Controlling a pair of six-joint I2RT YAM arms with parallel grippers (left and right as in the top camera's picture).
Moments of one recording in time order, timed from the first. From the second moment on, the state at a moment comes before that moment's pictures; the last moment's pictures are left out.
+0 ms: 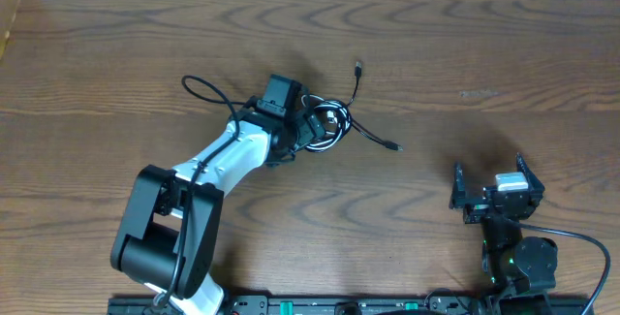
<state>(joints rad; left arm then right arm) -0.39 1.79 1.00 -0.39 0.14 -0.92 0.12 0.01 0.01 -0.06 0.07 -0.12</state>
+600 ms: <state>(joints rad) -0.53 1.80 1.00 -0.37 0.02 -0.96 0.12 0.01 0.01 -0.07 0.04 -0.12</state>
